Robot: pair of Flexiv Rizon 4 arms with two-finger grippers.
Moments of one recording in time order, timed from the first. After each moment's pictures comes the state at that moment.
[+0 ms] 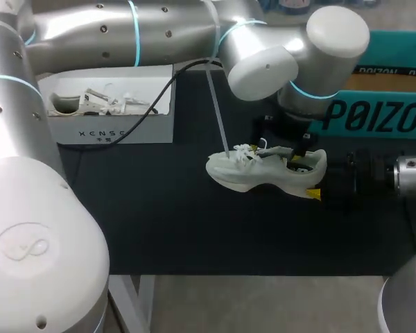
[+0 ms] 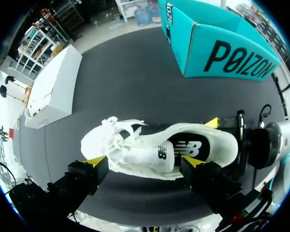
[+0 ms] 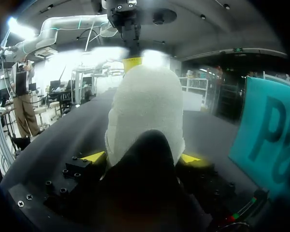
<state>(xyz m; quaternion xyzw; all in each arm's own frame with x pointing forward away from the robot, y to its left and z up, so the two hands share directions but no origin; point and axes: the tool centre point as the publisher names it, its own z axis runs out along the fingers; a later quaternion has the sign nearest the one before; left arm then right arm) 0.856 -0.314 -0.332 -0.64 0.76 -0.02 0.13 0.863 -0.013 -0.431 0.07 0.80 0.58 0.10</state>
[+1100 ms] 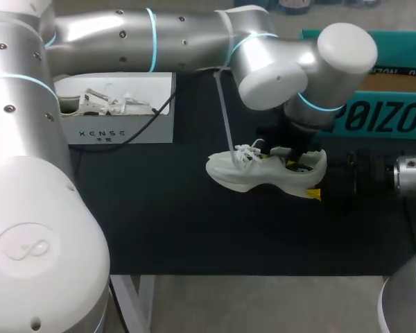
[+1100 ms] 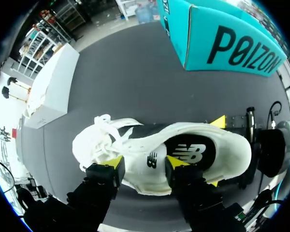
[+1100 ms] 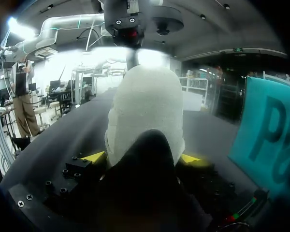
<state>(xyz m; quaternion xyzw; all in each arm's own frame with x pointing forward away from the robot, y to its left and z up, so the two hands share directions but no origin) 0.858 -0.321 -0.361 -0.64 0.76 -0.01 0.14 0.863 -0.013 -0.431 0.07 0.80 0.58 0.10</state>
